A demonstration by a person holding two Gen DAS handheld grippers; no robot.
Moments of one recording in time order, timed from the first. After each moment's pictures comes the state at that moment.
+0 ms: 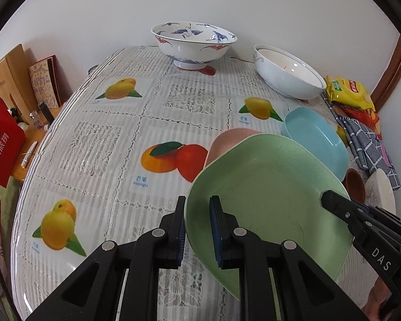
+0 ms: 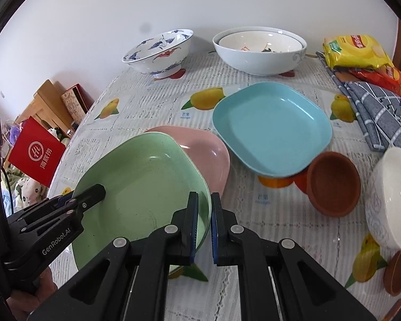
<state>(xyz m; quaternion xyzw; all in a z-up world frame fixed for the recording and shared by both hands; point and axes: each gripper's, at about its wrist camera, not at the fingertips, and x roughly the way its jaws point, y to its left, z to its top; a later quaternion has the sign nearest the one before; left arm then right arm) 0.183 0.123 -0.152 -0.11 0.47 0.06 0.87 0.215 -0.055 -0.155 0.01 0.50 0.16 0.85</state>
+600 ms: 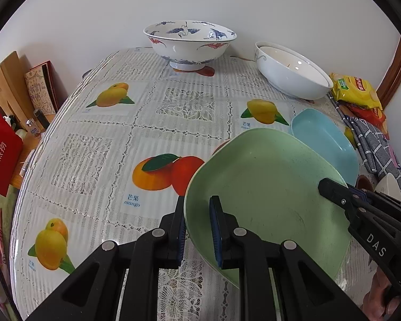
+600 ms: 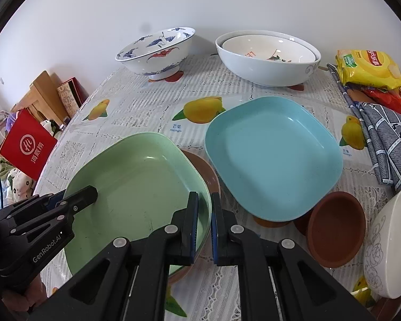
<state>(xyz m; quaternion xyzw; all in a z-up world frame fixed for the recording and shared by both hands) 0.206 0.119 -0.161 -0.09 0.48 0.07 0.87 0.254 -0.047 -0.169 -0.03 0.50 0.17 0.85</state>
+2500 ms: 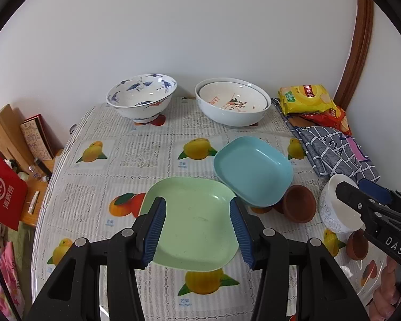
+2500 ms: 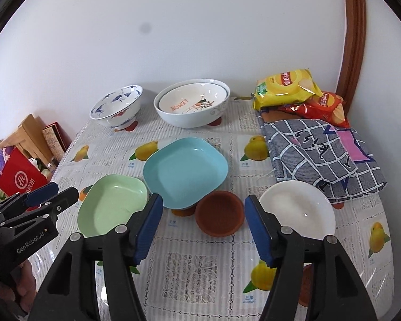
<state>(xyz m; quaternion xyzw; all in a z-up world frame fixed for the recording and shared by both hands) 0.183 0.031 -0.064 -0.03 0.42 0.03 0.91 0.202 -0.163 -0.072 0.01 0.43 0.08 0.90</state>
